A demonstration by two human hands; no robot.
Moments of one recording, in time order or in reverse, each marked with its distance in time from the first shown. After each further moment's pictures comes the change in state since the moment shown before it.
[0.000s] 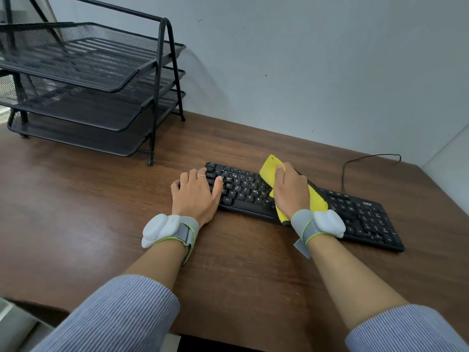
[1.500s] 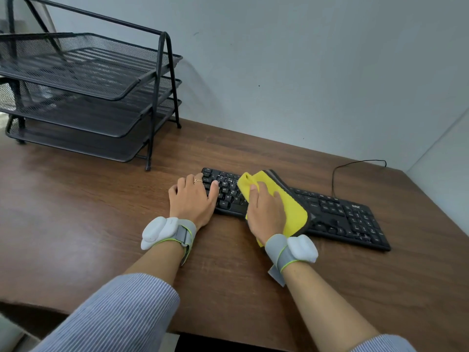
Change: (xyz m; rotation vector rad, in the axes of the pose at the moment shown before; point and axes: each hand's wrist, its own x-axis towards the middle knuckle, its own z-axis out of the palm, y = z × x) left_hand -0.001 0.000 -0.002 -0.035 -0.011 -0.004; right_hand -0.053 -0.031 0.015 0.031 -0.003 -0.026
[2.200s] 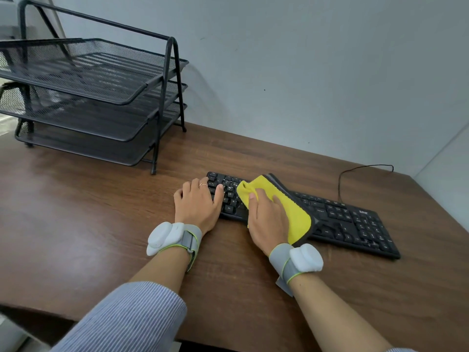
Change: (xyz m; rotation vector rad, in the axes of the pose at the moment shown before) left_hand 0.001 -0.002 0.003 0.003 0.011 -0.004; right_hand -0.003 -0.001 0.008 -0.027 -0.013 -0.059
